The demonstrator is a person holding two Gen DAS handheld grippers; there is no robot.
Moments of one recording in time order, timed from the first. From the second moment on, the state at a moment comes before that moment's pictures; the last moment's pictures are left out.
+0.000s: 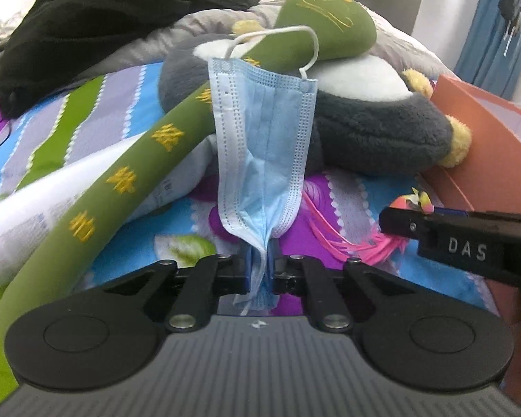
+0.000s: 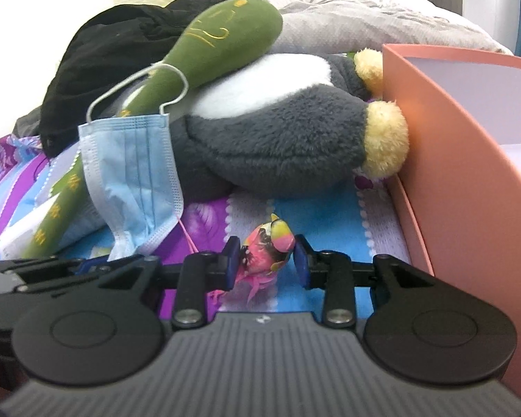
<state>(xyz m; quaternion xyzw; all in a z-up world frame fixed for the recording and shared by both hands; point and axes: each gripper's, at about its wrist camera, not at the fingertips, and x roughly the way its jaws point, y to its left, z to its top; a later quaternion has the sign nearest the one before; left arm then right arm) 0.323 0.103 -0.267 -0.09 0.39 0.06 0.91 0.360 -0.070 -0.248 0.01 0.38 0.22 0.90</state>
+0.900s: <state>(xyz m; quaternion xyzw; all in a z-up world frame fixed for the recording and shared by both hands) 0.174 0.078 -0.216 -0.19 0.42 0.07 0.89 0.218 -0.133 -0.206 -0.02 0.40 0.22 0.89</state>
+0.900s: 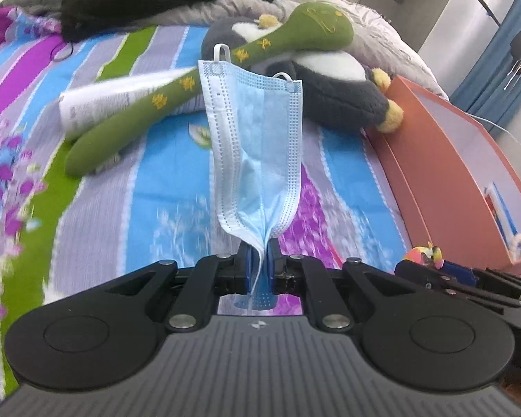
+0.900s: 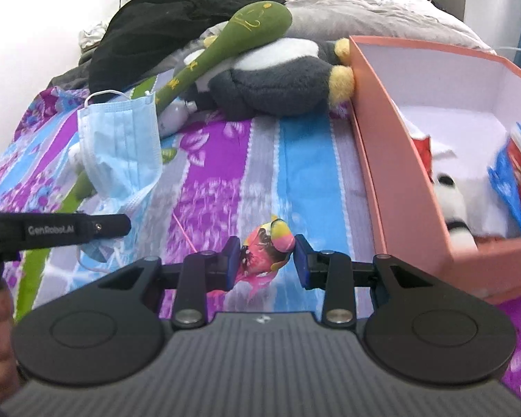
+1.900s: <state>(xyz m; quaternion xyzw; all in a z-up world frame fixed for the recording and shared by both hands) 0.147 0.023 -0.155 -0.14 0.41 0.01 0.90 0.187 -0.174 -0.144 0.02 0.35 0.23 0.91</state>
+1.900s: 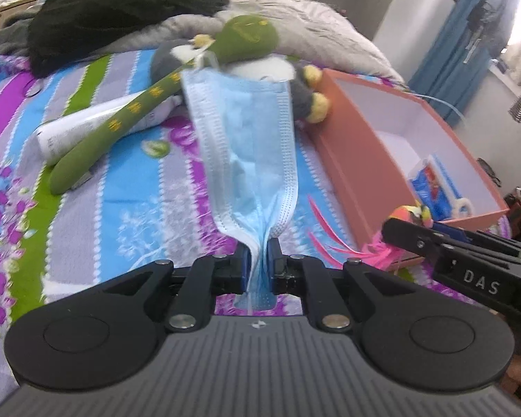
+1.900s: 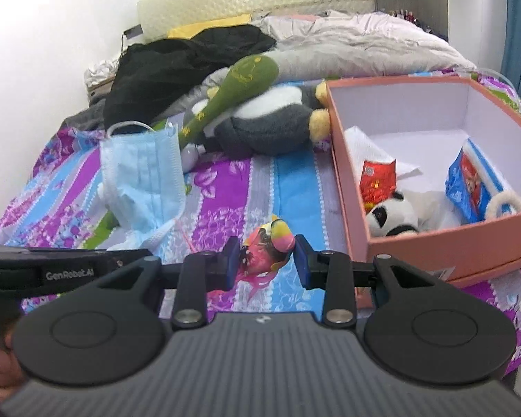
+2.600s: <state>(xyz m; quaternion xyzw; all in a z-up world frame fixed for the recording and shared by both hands) 0.224 -0.052 -0.045 -0.11 0.33 -0.10 0.93 0.227 -0.242 -0.043 0.03 0.22 0.19 0.96</state>
